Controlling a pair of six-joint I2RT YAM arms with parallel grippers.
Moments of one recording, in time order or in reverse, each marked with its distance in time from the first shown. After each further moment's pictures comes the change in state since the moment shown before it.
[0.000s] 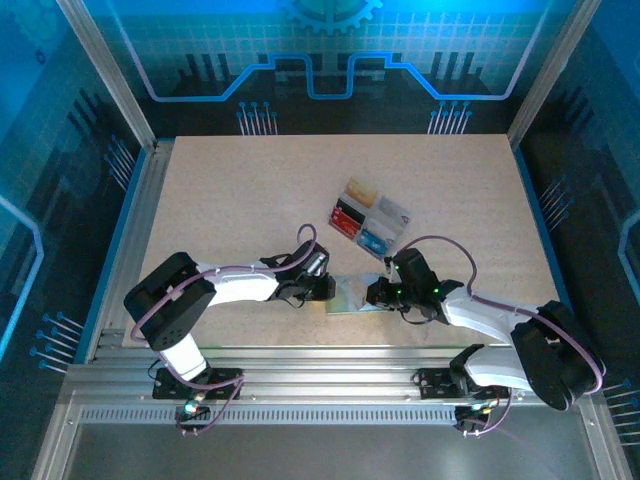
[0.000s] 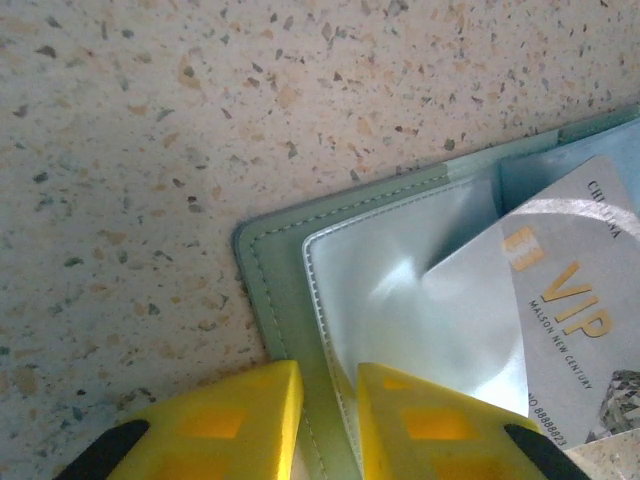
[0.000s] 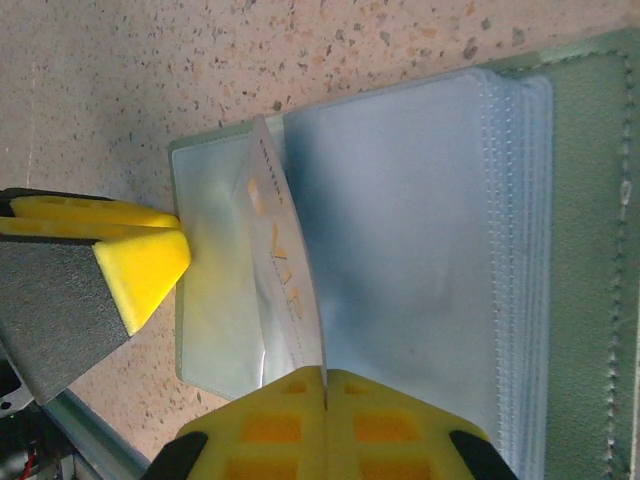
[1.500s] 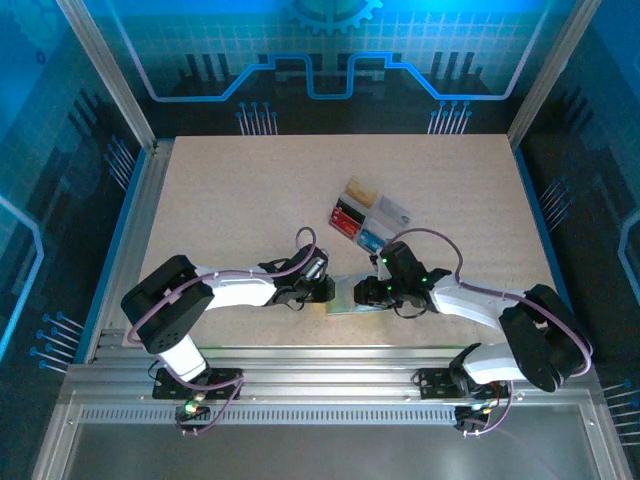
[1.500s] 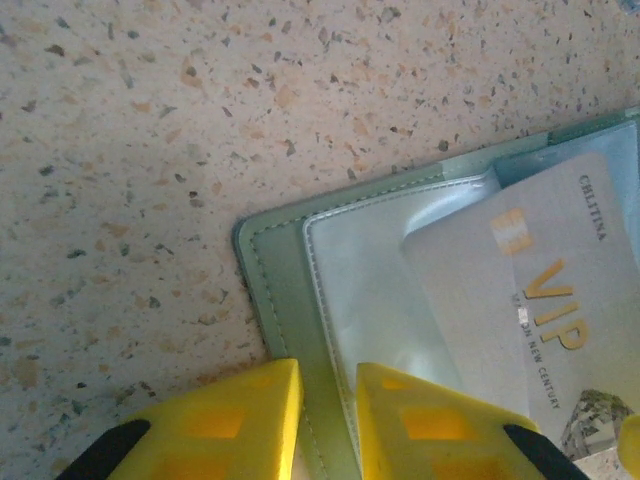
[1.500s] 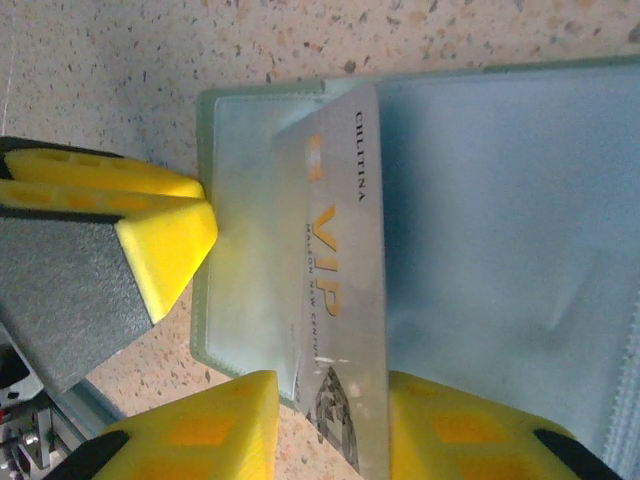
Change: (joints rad) left arm -0.019 -0.021 -0.045 0.062 -0.036 -0.011; right arm 0.031 0.112 0.124 -0.095 -0.050 -0.121
